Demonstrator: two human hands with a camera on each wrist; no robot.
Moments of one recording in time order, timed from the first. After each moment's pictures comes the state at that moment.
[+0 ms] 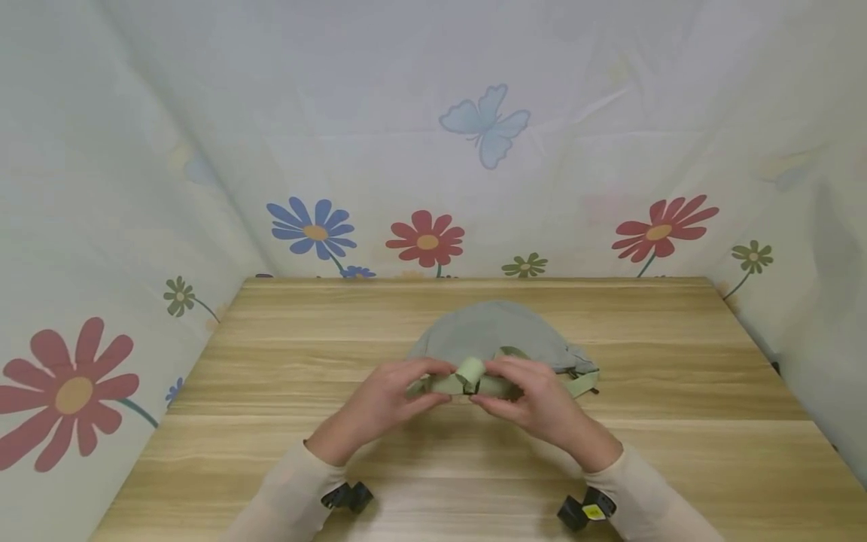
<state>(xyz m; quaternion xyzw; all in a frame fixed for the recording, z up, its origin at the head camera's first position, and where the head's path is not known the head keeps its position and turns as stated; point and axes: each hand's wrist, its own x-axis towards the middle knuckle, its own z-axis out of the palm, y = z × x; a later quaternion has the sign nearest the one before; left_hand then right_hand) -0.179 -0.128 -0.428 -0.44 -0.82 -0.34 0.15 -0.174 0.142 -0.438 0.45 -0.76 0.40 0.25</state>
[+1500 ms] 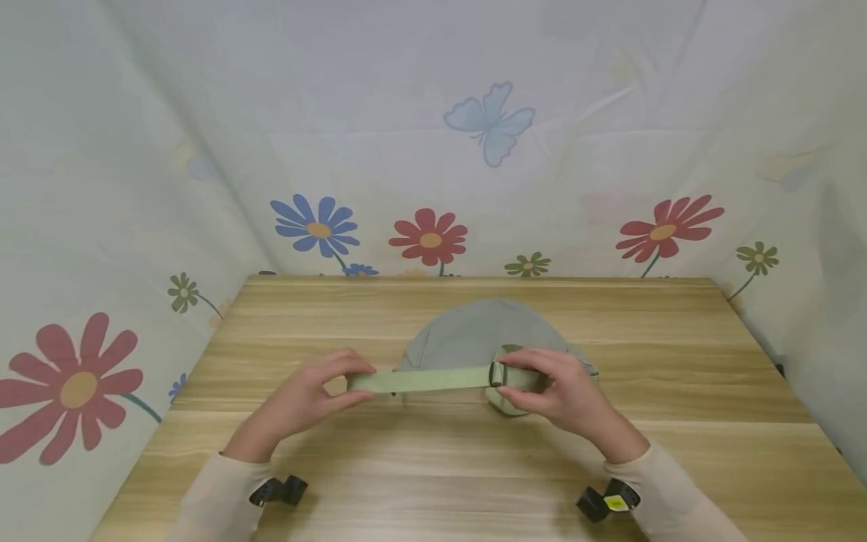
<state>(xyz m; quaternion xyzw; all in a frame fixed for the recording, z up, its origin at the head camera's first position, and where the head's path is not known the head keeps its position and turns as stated) -0.183 -0.236 -0.434 -0.41 -0.83 -0.35 0.12 -0.177 0.169 -0.429 0.44 -0.75 0.42 0.25</state>
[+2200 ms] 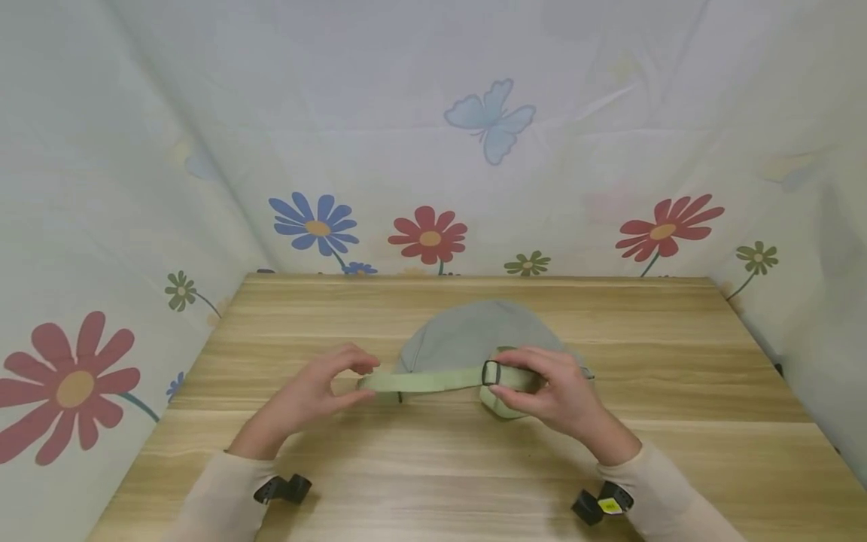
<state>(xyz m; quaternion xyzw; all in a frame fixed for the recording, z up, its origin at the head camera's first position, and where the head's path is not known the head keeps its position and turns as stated) -0.190 -0.233 -0.443 -0.36 -0.87 -0.34 0.06 -0.177 0.158 -0.430 0.44 -0.73 0.44 0.27</state>
